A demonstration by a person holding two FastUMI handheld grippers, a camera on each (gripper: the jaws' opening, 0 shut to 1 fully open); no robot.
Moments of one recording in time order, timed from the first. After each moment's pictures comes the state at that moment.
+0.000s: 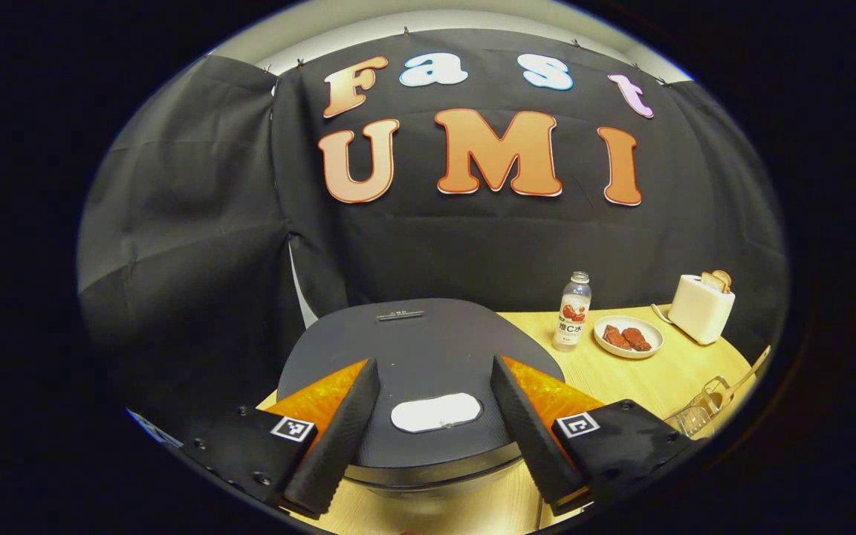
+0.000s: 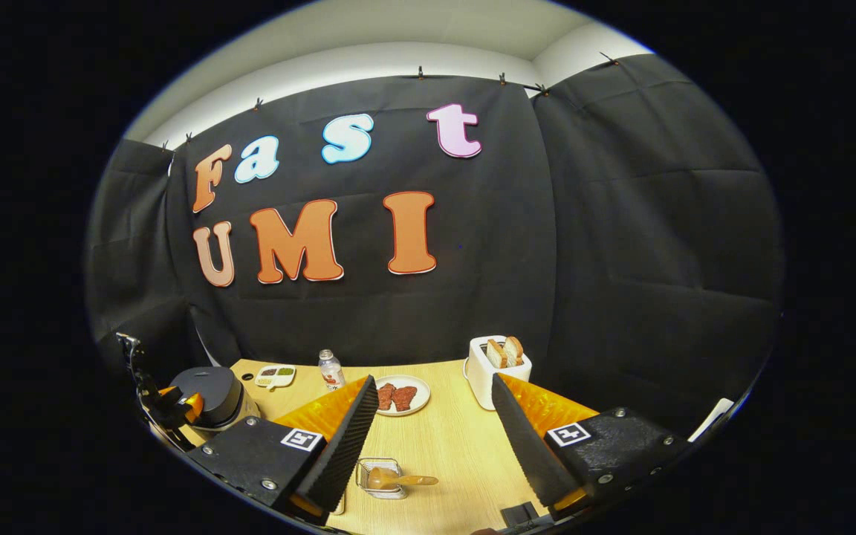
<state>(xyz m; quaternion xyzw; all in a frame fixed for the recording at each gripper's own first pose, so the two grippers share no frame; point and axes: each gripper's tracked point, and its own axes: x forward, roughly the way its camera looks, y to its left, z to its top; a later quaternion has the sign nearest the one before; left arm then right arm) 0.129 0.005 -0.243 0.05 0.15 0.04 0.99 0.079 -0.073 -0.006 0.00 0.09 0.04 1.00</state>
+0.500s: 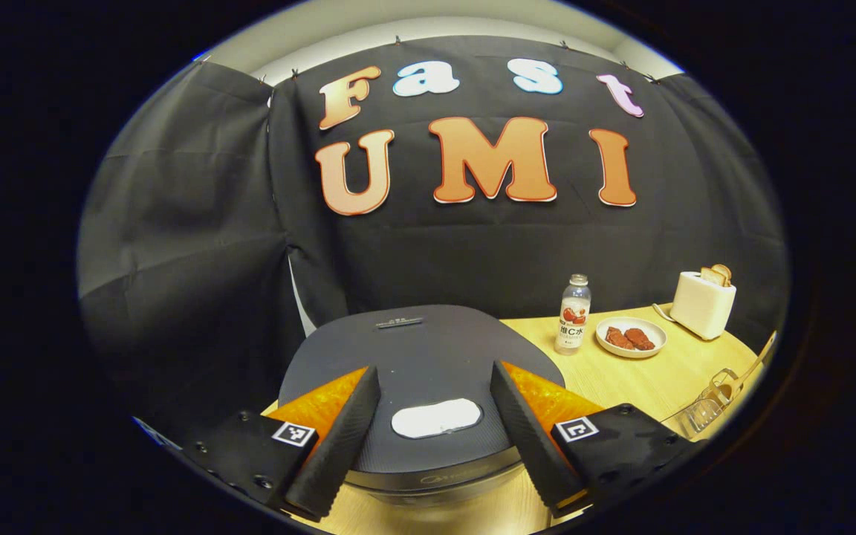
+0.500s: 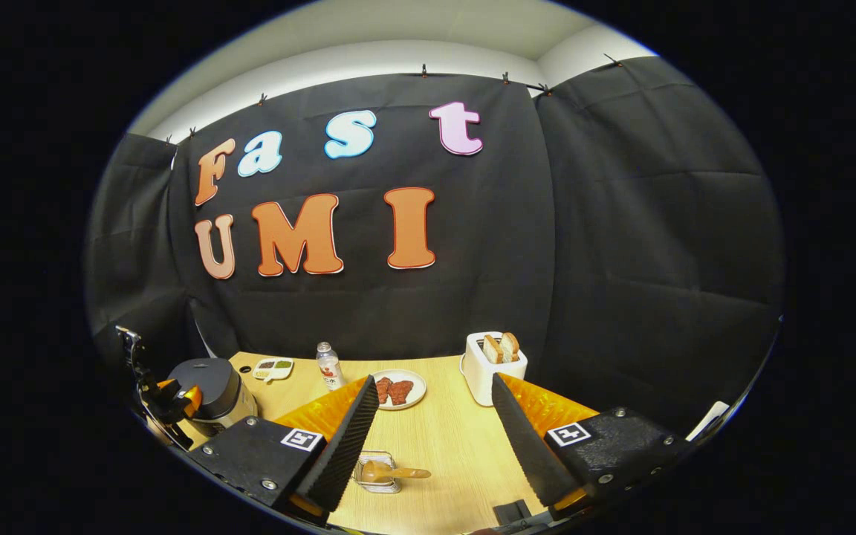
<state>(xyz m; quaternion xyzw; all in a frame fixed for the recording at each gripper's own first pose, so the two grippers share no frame) 0.131 0.002 -0.245 0.04 0.18 0.04 0.98 0.072 -0.074 -0.010 -0.02 0.09 0.04 0.99</state>
